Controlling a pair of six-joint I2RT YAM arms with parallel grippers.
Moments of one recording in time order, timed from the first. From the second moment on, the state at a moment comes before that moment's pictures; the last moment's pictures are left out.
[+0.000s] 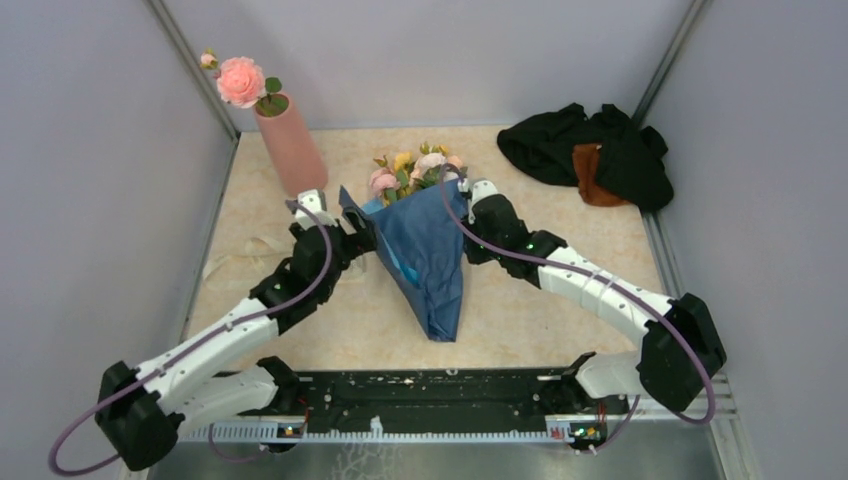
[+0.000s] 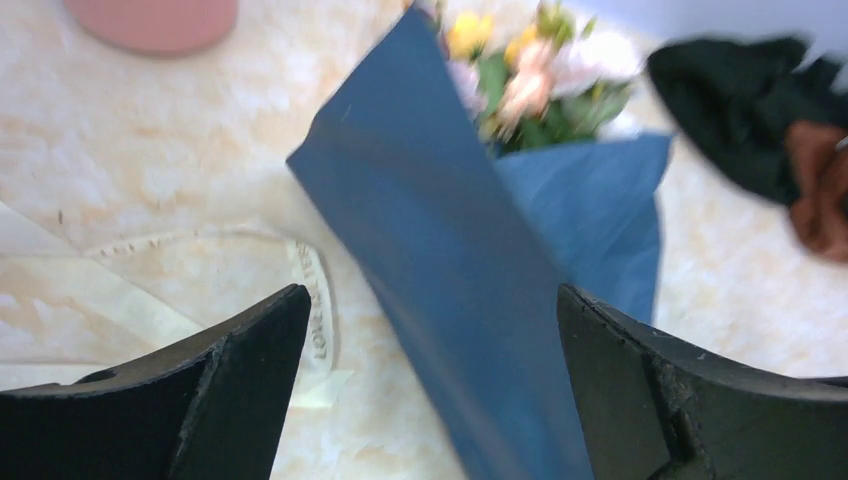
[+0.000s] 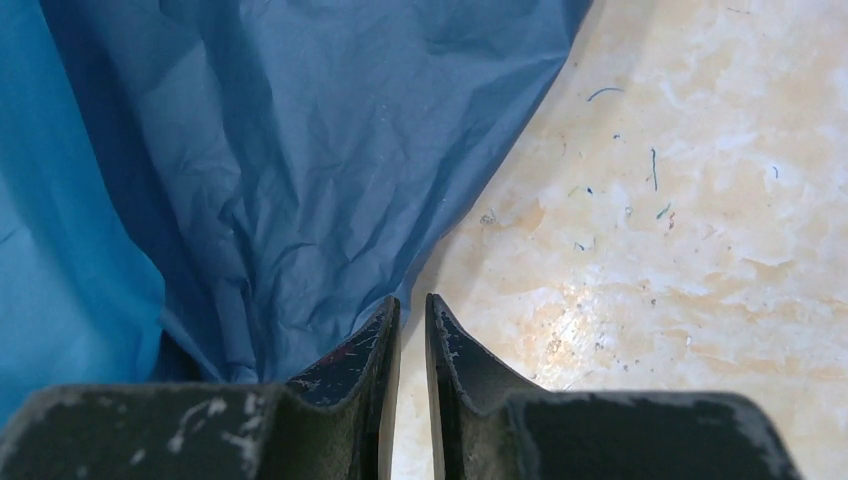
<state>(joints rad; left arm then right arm) -0.73 0.99 0.63 -0.01 -0.63 -0.60 0.70 1.29 0.93 -0.34 0.14 0.27</state>
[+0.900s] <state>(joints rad) -0.88 0.86 0.48 -0.09 -0.56 -0.80 0.81 1.56 0.94 -0.18 0.01 0.31</state>
